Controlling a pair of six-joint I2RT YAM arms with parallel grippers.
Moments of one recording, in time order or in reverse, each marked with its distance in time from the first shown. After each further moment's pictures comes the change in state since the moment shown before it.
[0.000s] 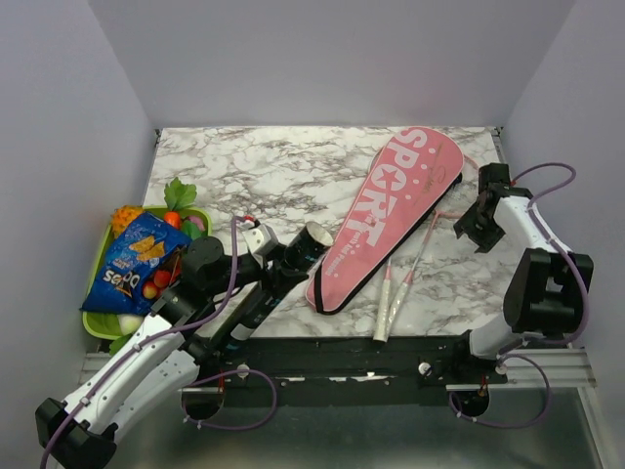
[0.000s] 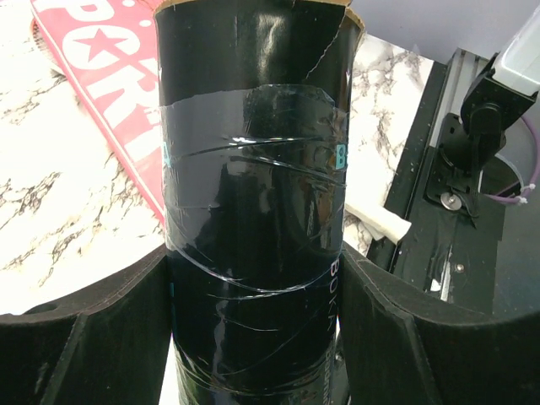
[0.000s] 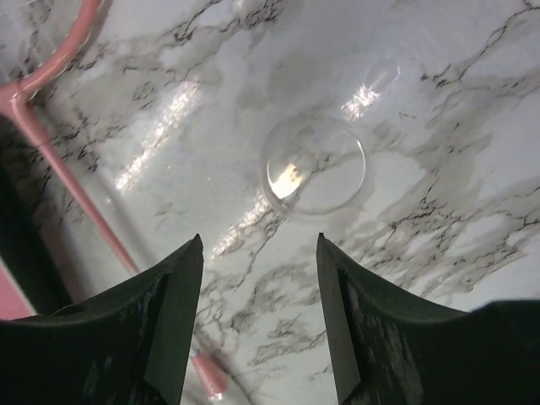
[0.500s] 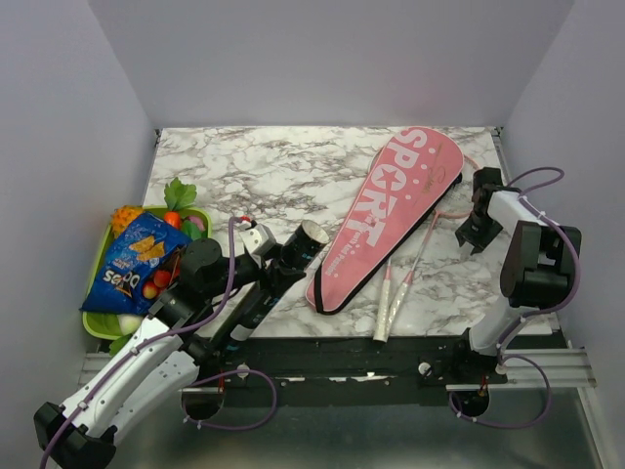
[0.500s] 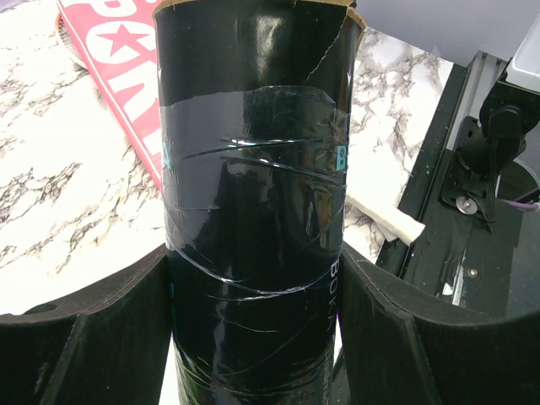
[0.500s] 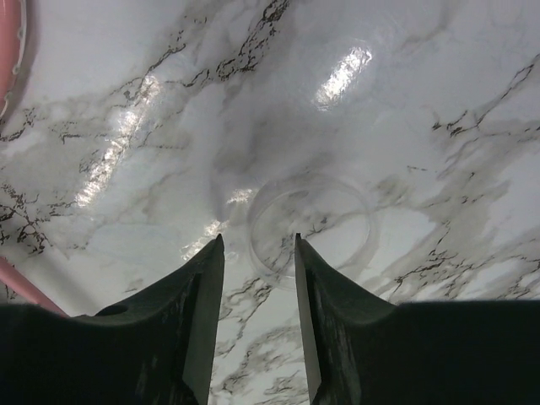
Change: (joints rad) left arm 0.000 -0.025 0.000 -0.032 -0.058 -0.006; right arm -0.031 0.214 0.020 0.074 0.059 -0.009
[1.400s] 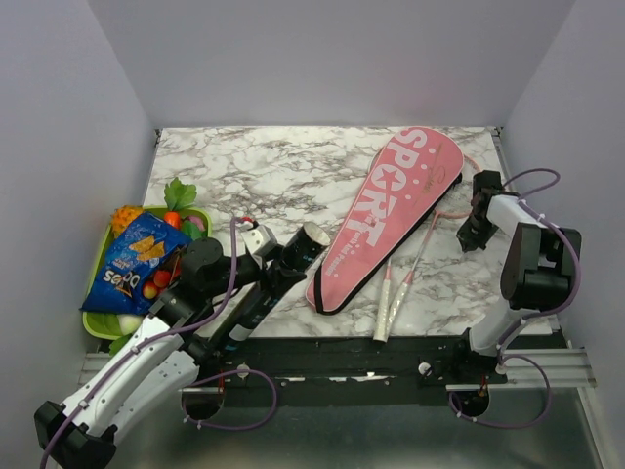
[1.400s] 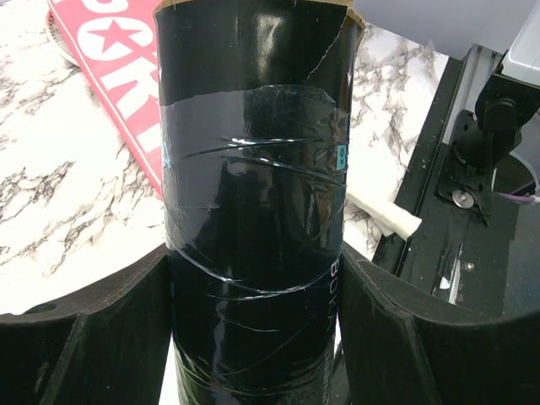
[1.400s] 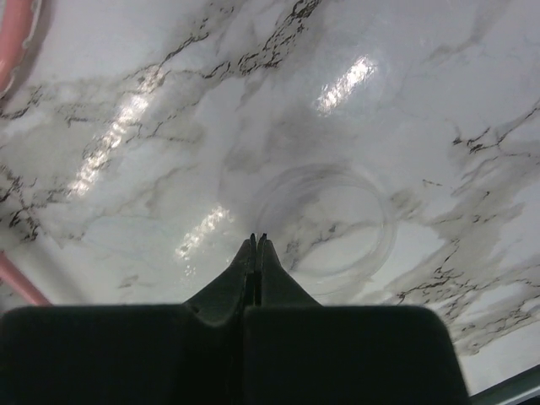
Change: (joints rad) left arm 0.000 0.000 0.000 -0.009 0.012 0.007; right arm 0.000 0.005 -0.039 0.072 -0.014 -0.064
